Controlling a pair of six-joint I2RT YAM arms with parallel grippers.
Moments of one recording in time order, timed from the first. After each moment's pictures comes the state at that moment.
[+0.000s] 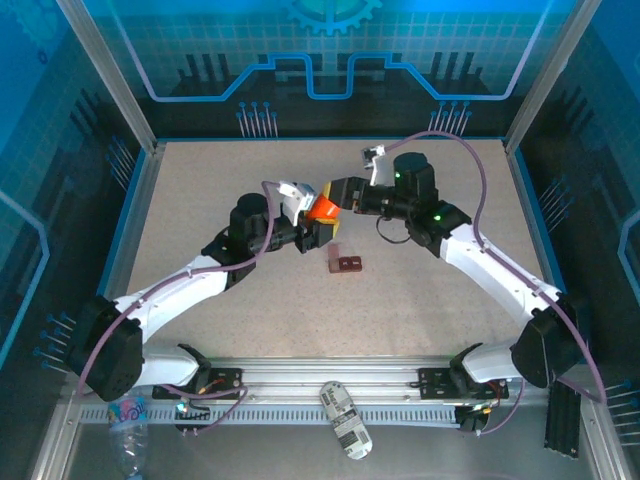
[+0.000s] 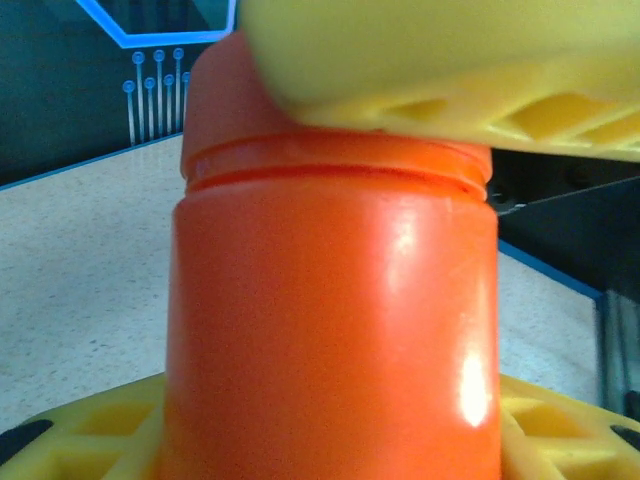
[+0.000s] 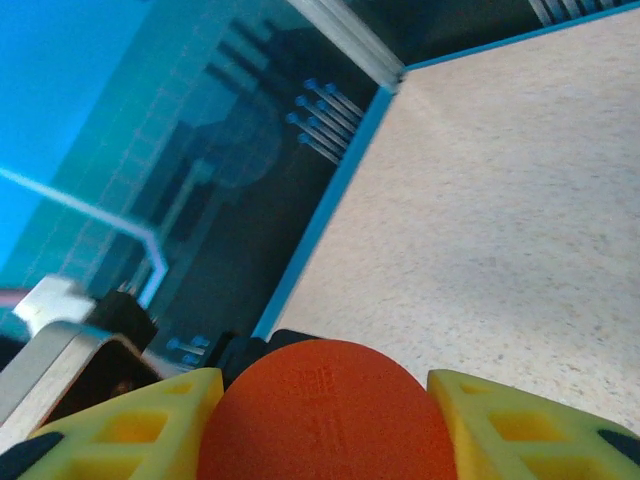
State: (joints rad) left arm -0.55 1.30 0.82 0.29 0.47 -0.18; right arm 0.50 1.37 1.16 -0.09 -0.56 0.68
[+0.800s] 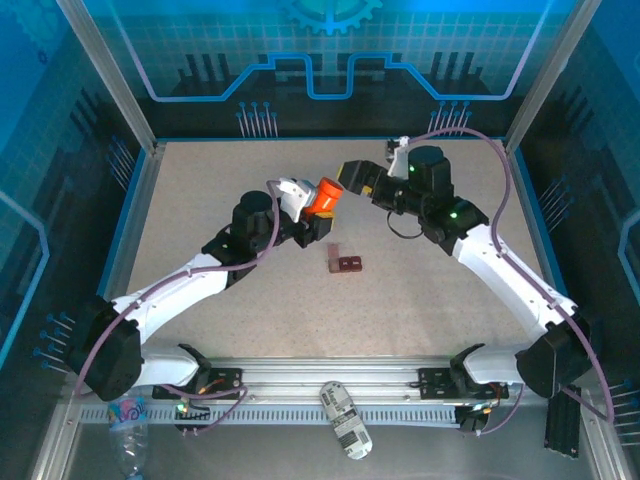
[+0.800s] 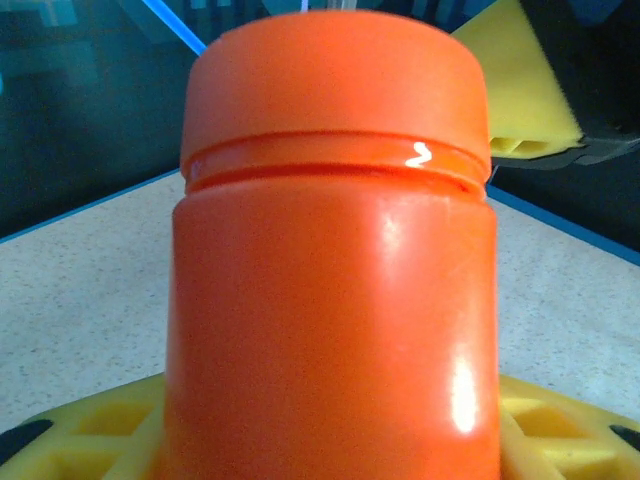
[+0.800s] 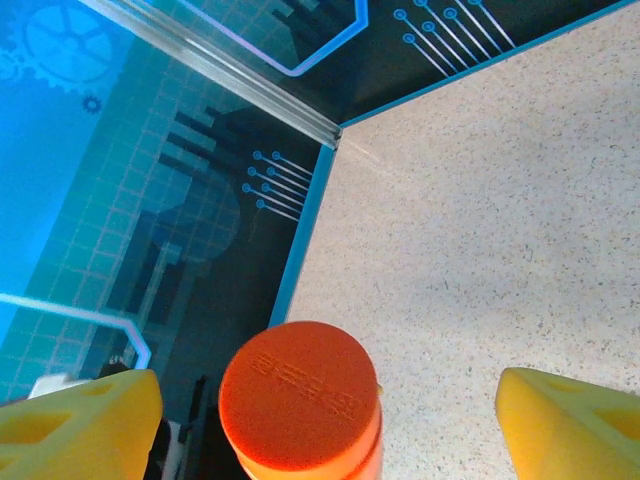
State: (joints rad) left arm -0.57 1.30 0.86 0.21 0.26 -0.06; right arm 0.49 1.32 1.25 -0.26 -0.33 0.84
